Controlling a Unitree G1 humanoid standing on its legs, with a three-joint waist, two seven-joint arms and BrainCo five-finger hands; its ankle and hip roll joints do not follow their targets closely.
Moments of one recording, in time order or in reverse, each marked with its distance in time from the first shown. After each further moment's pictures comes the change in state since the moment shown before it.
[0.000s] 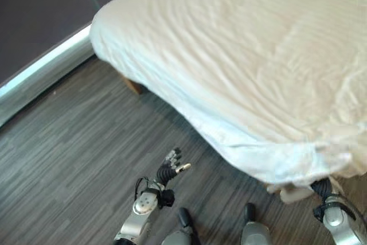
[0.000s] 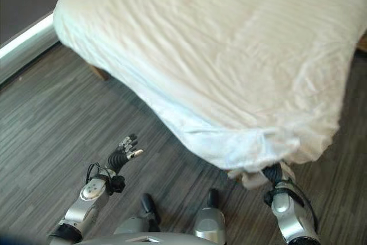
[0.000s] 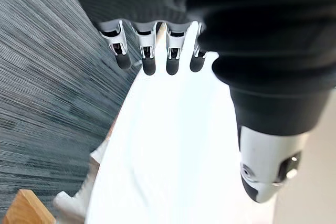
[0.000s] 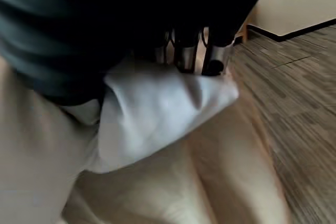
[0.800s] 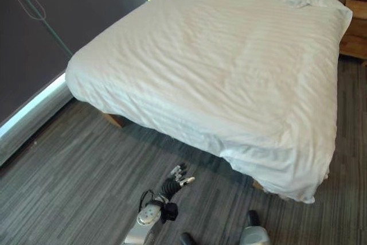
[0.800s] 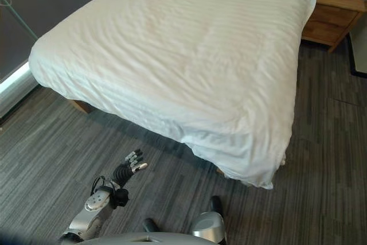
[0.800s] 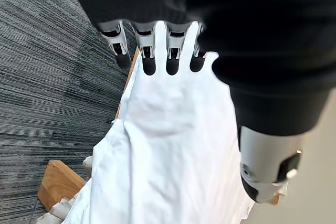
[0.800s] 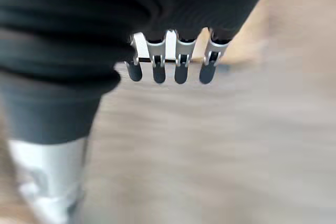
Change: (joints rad) left arm 0.052 -0.025 -0.012 0.069 -0.051 0.017 -0.046; right arm 0.170 -0.235 -0.309 0.118 0.555 0.034 0.149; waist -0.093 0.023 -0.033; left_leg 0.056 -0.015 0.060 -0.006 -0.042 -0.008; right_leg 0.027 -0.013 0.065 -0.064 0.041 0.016
